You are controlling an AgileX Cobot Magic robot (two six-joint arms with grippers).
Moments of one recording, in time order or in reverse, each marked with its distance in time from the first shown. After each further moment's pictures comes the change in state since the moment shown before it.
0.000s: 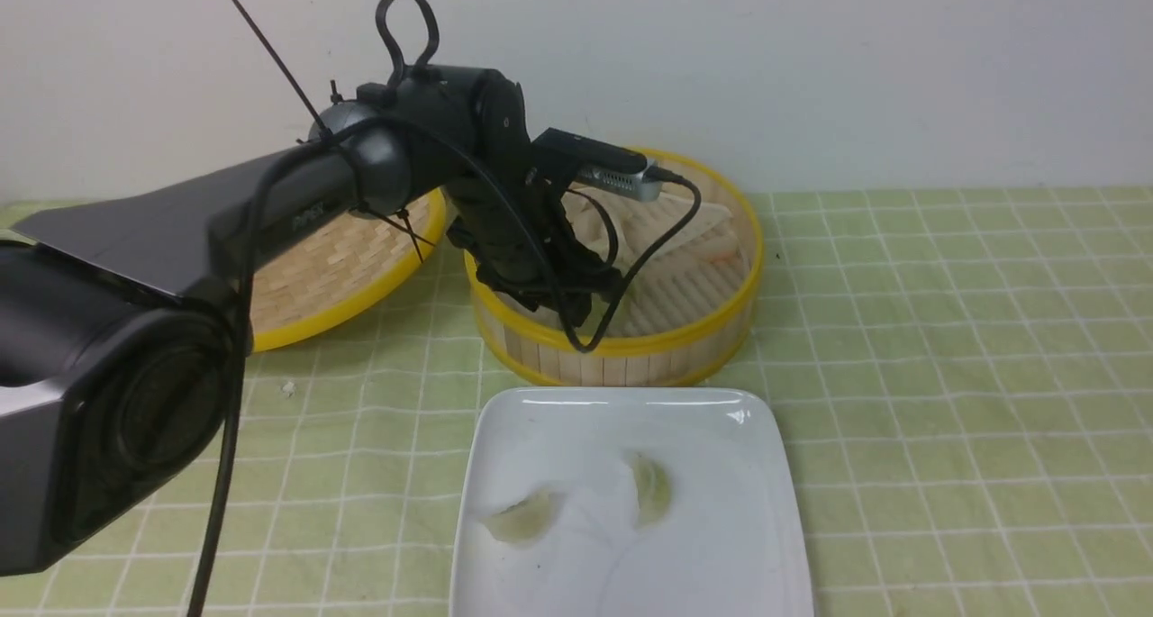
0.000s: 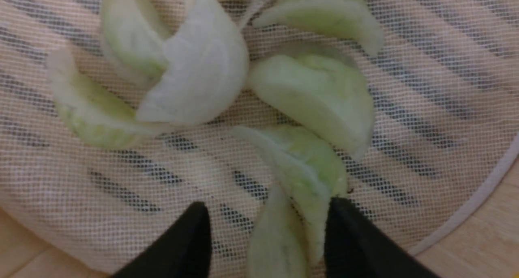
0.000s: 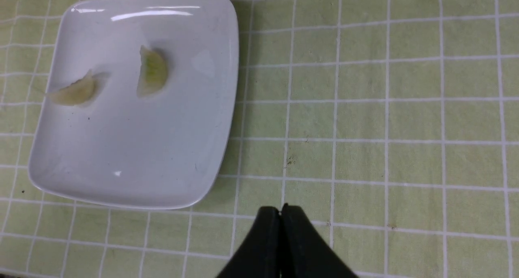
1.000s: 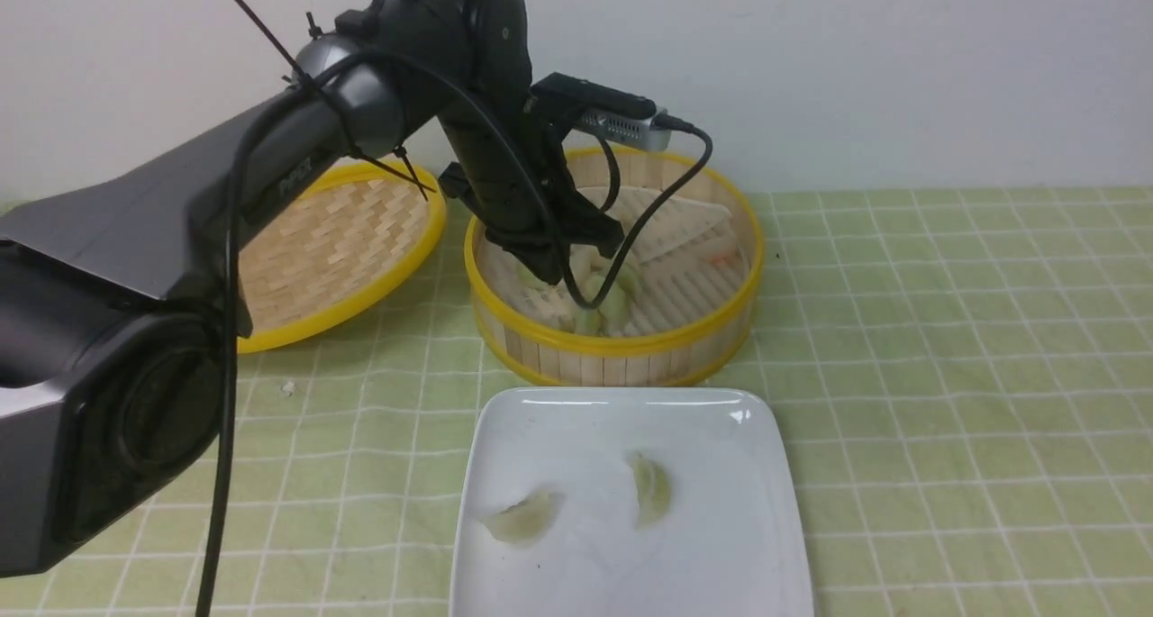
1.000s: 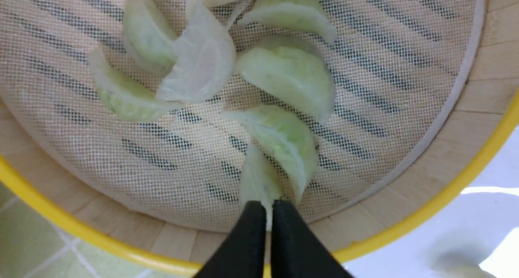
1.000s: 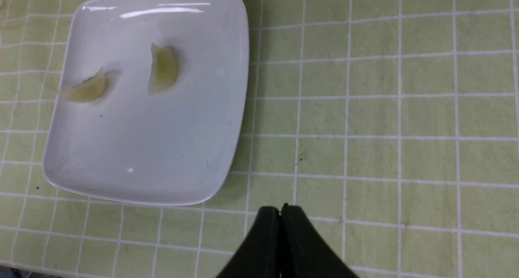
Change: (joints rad) right arm 0.000 0.000 0.000 0.027 0.007 0.001; left arm -0.004 0.001 -0.203 0.026 0.239 -0.008
